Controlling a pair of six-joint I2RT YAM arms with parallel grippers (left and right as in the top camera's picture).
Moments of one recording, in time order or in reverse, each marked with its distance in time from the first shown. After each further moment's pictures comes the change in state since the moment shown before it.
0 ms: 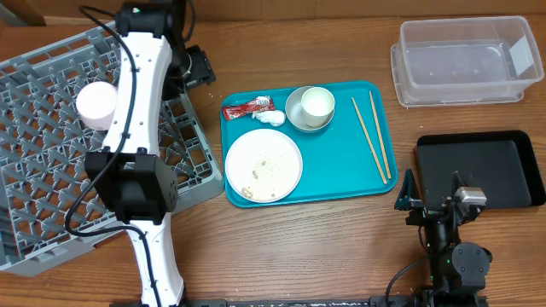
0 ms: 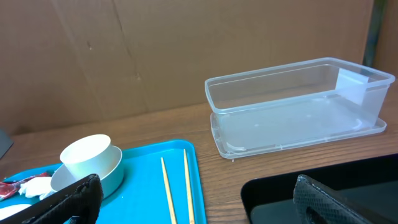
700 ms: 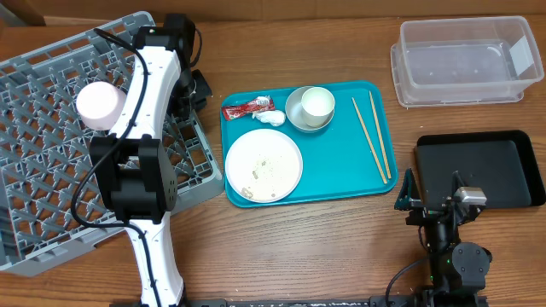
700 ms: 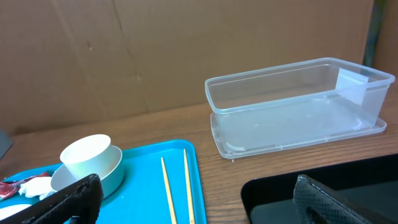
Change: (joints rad) left arm 0.005 0.006 -0.277 0.170 -0.055 -0.090; right arm 0.000 0.000 0.000 0.000 0.000 0.000
